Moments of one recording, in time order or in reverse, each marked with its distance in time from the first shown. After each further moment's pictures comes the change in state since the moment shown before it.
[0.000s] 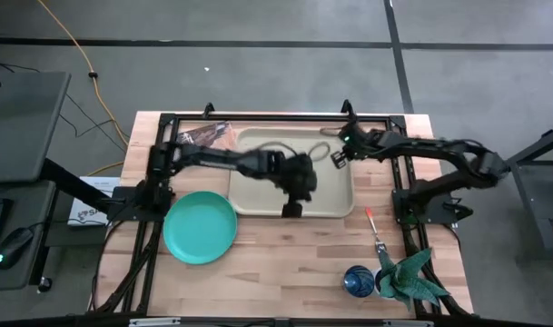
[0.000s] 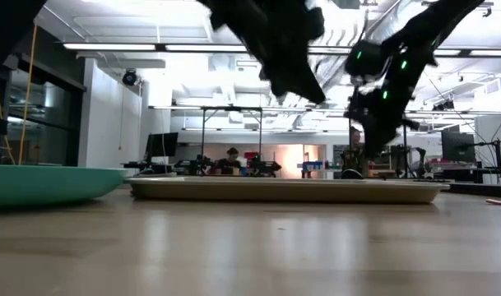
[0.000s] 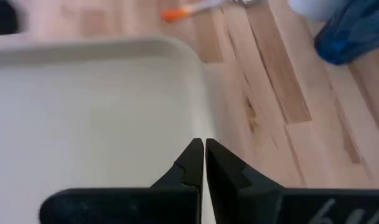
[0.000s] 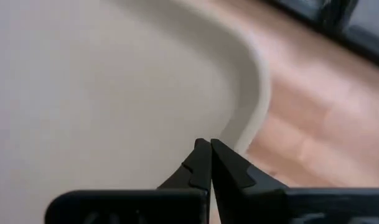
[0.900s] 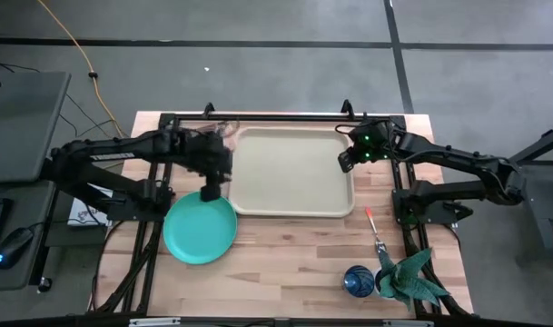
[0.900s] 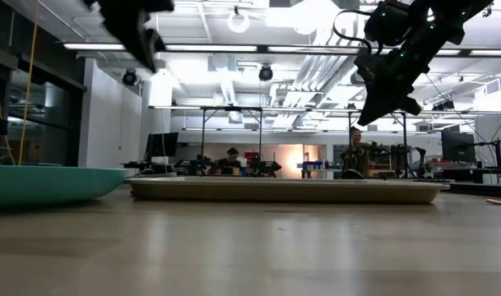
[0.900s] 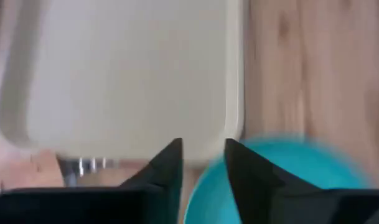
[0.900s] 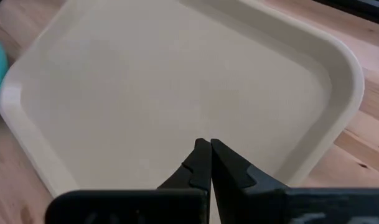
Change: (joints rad) left arm 0.074 -0.817 -0.561 -0.454 -0.155 -0.016; right arm 0.061 -0.240 0.002 -0.058 -0.280 0.073
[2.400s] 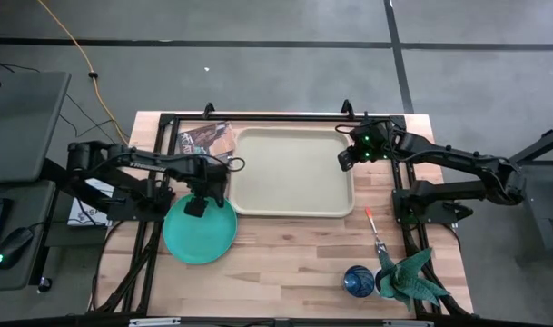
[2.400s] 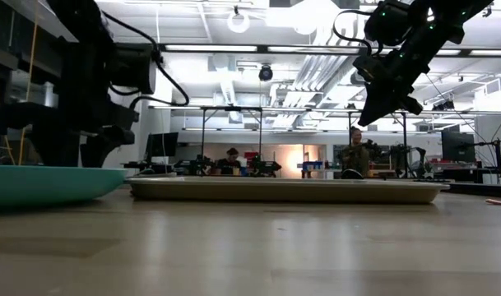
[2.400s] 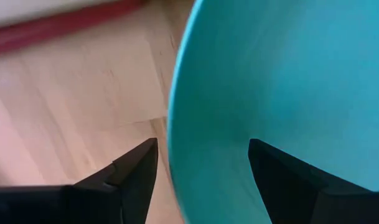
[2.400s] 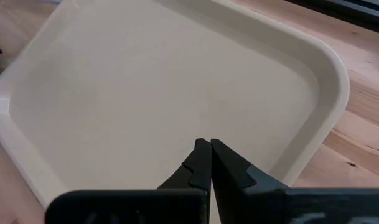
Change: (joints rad) left arm 0.026 0.178 -0.481 0.188 -0.021 0.274; right arm 0.000 0.000 0.000 0.000 0.043 0.022
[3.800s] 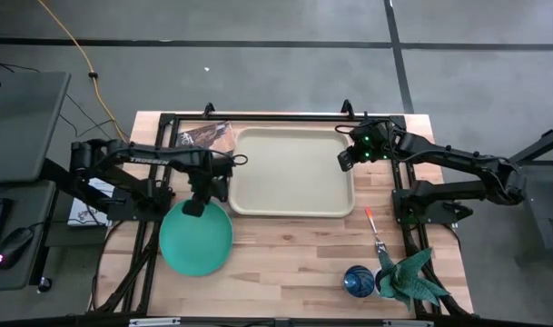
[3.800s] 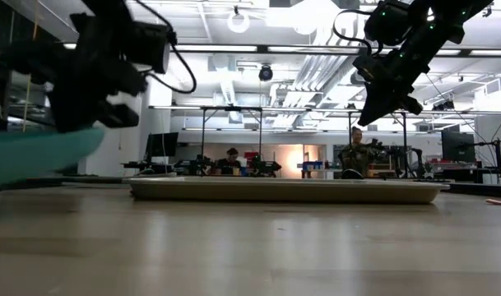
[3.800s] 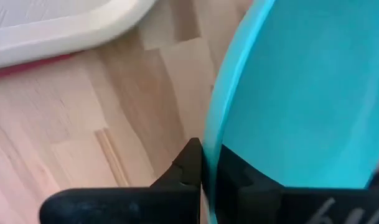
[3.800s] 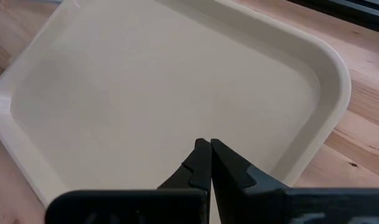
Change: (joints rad) left arm 0.019 0.019 0.227 -0.302 0.250 0.035; right arm 0.003 0.000 0.000 0.000 0.000 0.001
